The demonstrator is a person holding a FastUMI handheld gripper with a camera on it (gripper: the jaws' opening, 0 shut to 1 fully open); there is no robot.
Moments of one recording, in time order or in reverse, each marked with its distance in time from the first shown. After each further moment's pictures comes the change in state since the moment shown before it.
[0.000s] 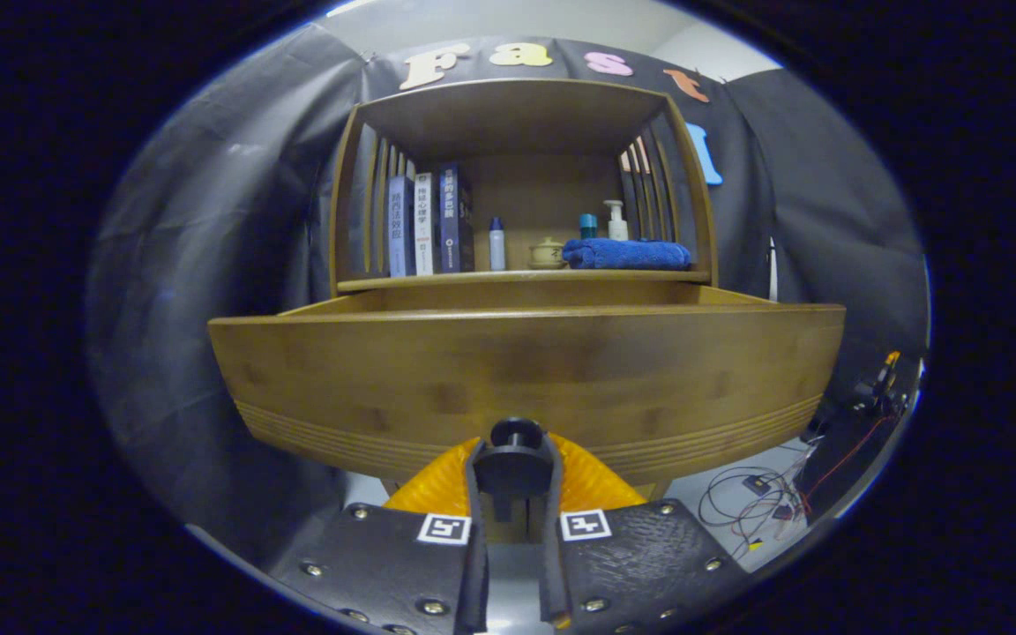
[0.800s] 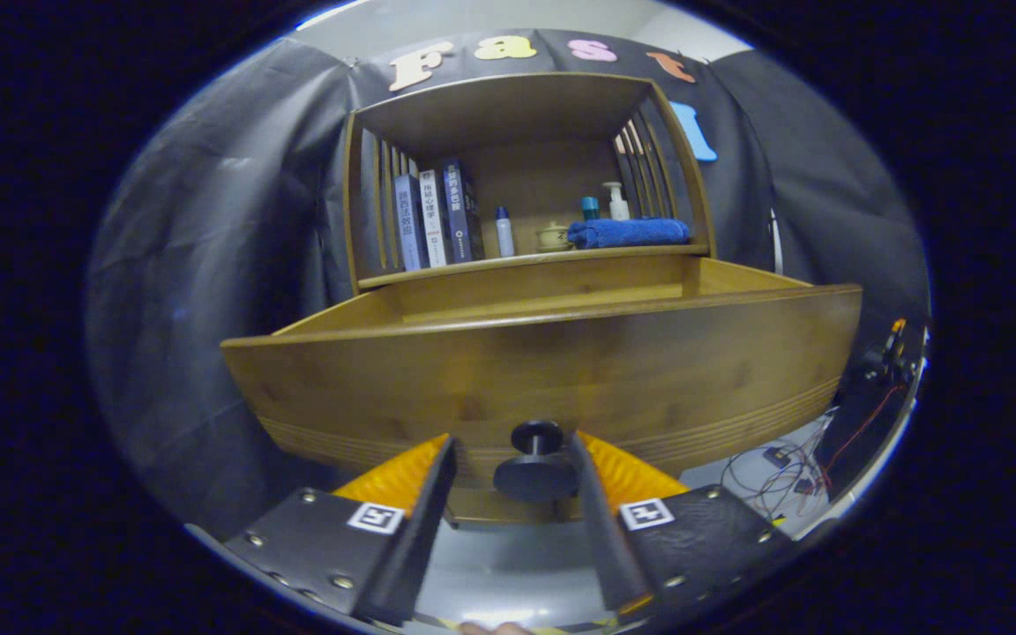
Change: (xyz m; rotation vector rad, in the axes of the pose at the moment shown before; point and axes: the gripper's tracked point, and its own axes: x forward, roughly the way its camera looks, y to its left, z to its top) arm -0.029 0.012 -0.005 0.099 0.062 0.042
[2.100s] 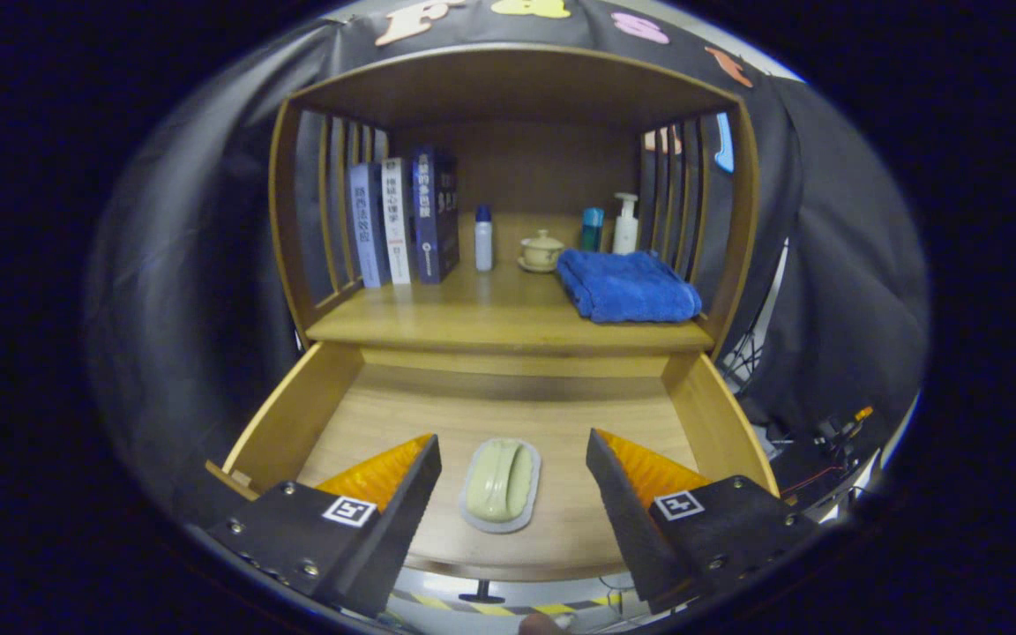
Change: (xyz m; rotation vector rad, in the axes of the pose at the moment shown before) arm 0.077 -0.015 0.150 -0.125 0.302 -0.076
